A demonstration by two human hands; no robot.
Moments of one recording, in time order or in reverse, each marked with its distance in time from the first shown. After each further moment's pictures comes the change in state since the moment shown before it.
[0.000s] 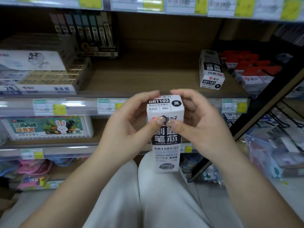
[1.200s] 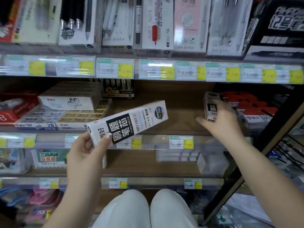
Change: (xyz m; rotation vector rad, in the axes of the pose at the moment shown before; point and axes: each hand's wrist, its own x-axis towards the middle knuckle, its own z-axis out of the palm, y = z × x) left_hand -0.013 0.013 -0.066 -0.020 0.782 -0.291; right_hand 0.092 0.024 -0.074 -0.956 0.411 0.183
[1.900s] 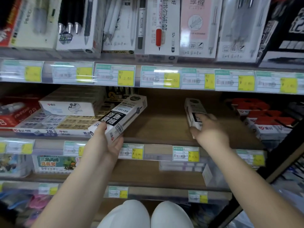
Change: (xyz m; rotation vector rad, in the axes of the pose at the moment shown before) left_hand 0.068 0.004 0.050 -0.556 0.157 -0.611; right_hand 0.018 -0.023 0.040 -0.038 -0.139 0.055
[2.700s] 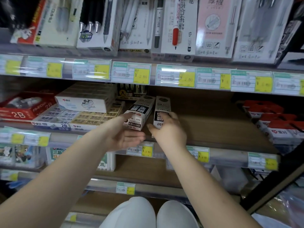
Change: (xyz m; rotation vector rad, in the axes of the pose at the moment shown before) left_hand 0.018 0.032 0.010 0.768 -0.308 -0.260; right_hand -0.034 -0.109 0.055 0.192 -0.075 -0.152
